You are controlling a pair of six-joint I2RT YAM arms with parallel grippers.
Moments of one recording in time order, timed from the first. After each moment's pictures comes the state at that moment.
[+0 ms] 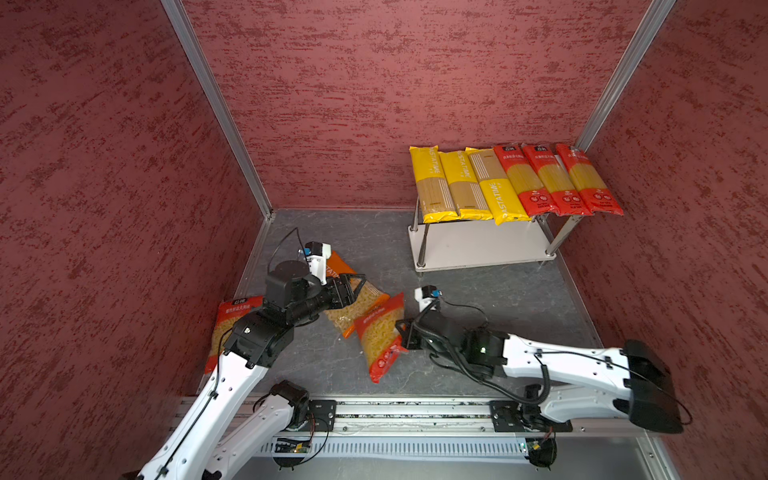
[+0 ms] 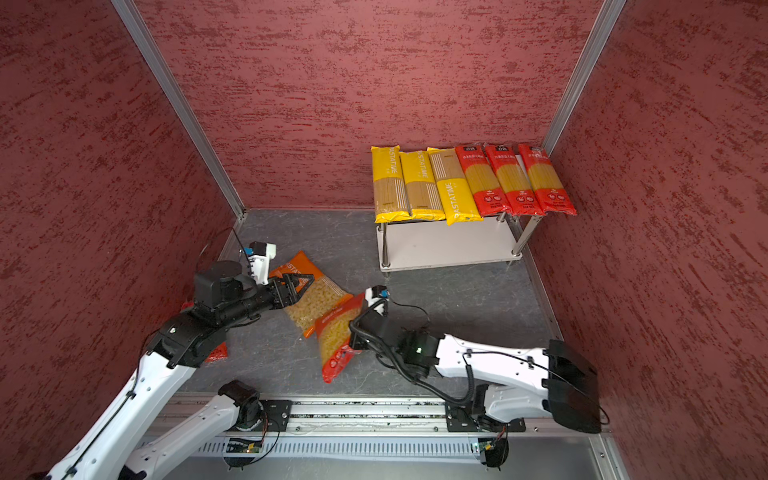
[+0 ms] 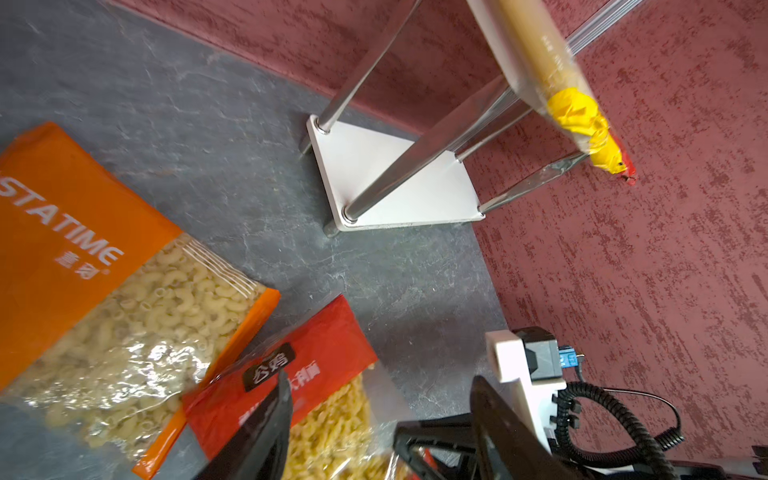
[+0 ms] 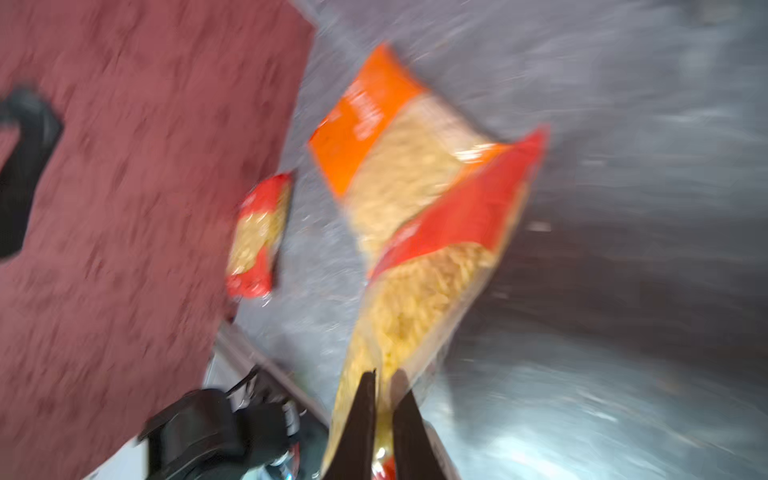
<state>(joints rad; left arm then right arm) -0.44 0.78 0.95 -0.63 0.26 -0.65 1.20 1.22 0.77 -0.14 0.30 1.11</state>
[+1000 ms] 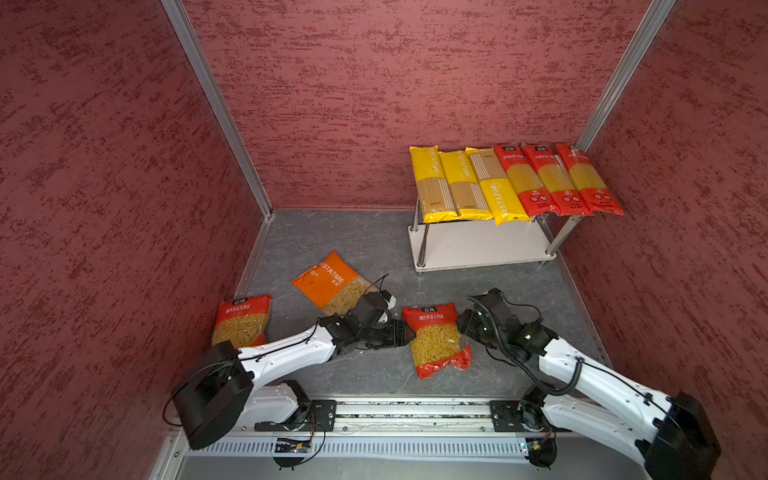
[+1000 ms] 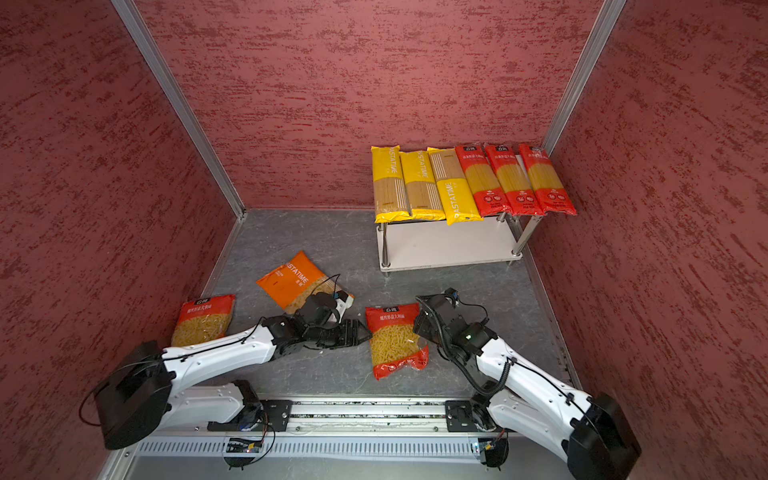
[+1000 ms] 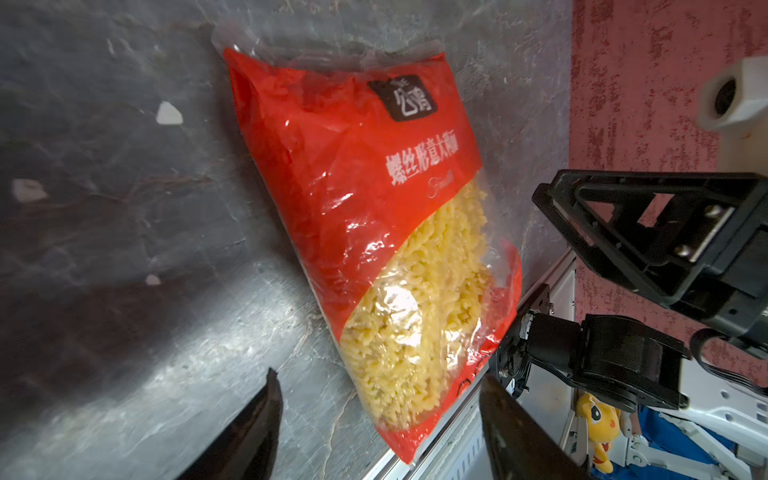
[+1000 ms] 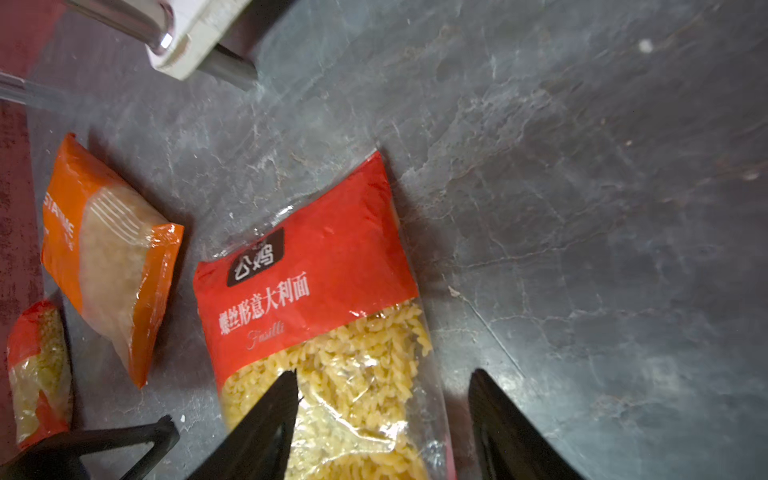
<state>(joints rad) -0.84 1.27 0.59 -0.12 0.34 -0.91 0.65 0.97 0.54 -0.49 0.08 1.02</state>
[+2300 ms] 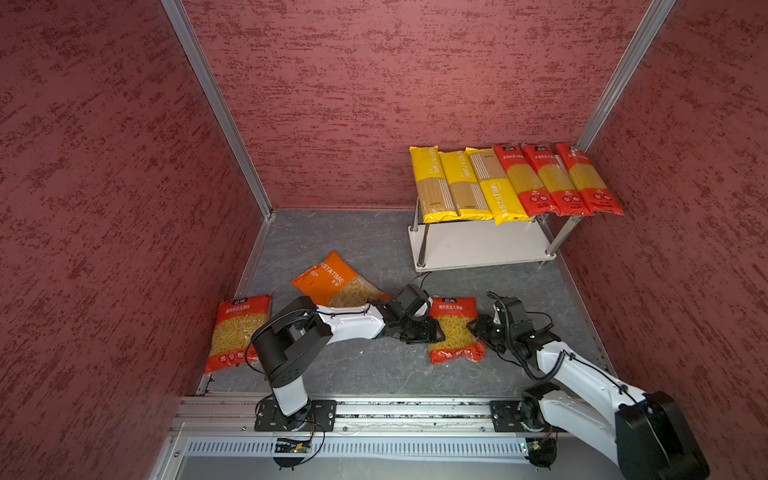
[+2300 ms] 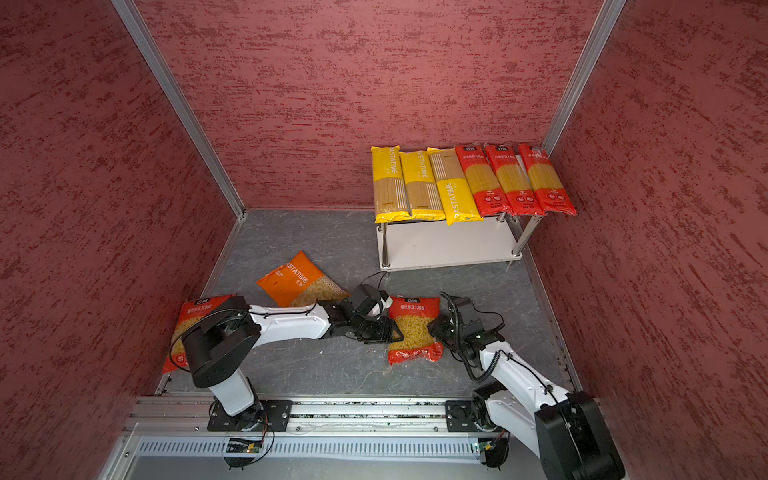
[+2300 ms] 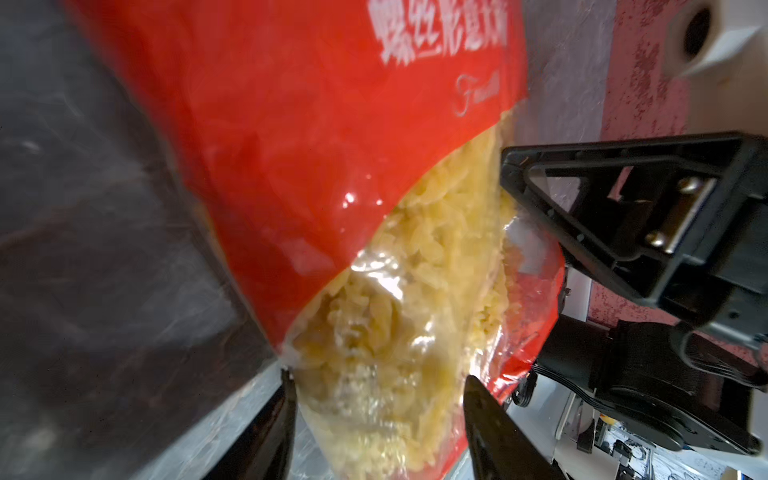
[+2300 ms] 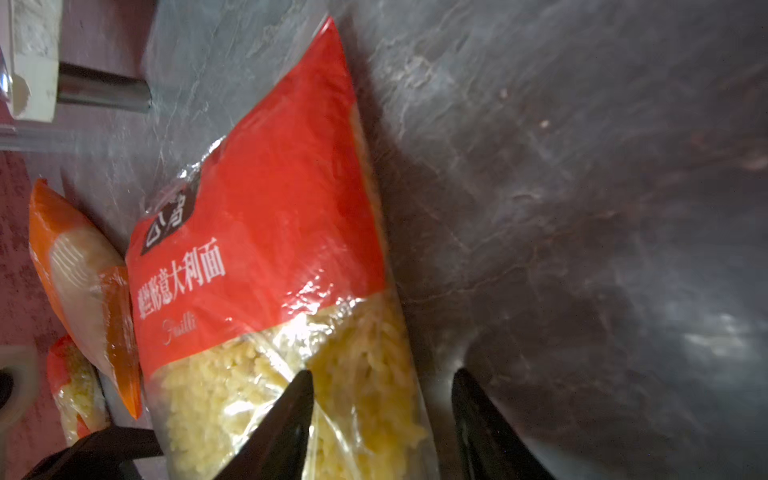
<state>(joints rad) -0.93 1.75 0.92 -0.09 0.44 -0.86 0.33 1.02 0.34 -0.26 -0.21 0.92</state>
